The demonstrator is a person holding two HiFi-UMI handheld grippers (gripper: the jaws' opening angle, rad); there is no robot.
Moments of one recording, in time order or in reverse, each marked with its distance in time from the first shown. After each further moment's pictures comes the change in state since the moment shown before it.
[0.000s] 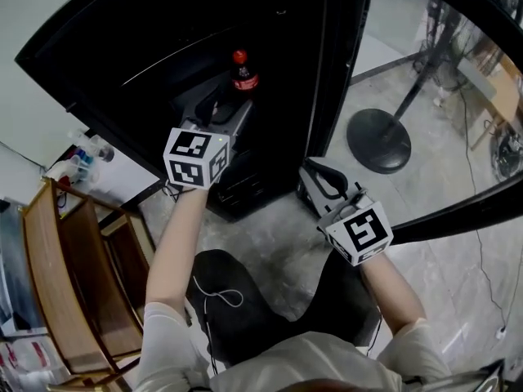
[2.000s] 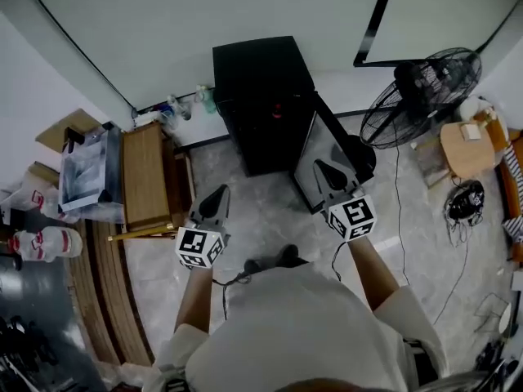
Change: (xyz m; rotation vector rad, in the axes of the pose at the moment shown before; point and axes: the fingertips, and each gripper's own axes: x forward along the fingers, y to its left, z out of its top) left arm -0.434 -0.167 0.489 -0.295 0.060 0.344; right arm -0.247 0.000 0.542 0.098 0.070 0.177
